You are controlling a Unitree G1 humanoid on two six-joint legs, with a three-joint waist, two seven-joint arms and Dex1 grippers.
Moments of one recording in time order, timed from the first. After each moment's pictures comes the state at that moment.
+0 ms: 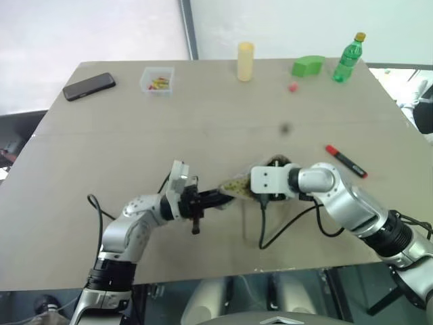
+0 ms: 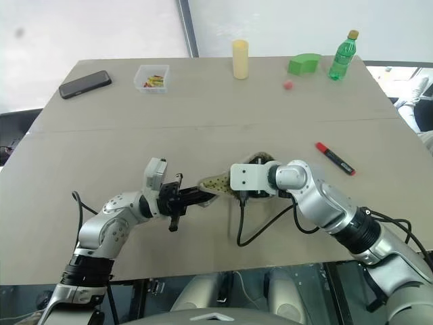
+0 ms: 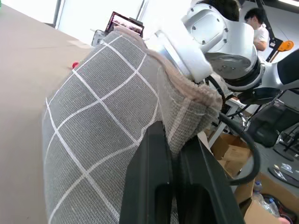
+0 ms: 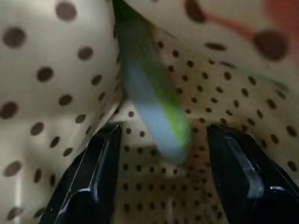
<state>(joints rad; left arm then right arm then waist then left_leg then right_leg) -0.20 0.47 -0.01 -0.06 -0.66 0.42 -1.26 -0.64 -0.62 0.64 -0.25 -0.26 0.49 0.86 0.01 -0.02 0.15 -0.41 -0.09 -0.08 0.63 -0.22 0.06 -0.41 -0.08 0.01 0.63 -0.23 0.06</state>
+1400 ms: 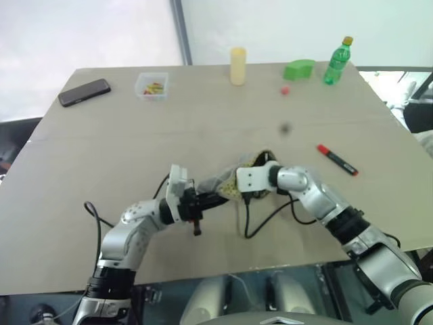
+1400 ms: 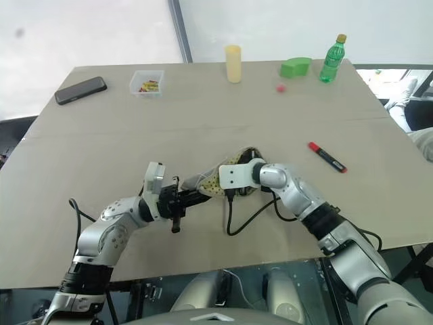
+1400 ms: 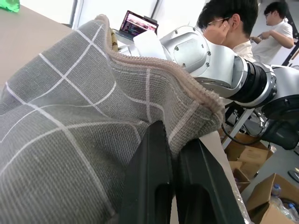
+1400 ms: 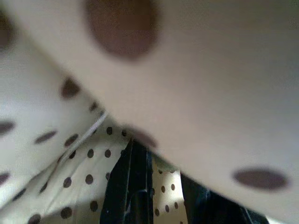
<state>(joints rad) -0.15 0.45 0.00 -0.08 -0.63 0.38 -1.19 -0.63 -0.38 0.53 0.19 -0.40 -0.01 0.70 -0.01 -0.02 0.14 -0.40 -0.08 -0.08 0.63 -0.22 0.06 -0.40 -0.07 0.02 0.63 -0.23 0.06</state>
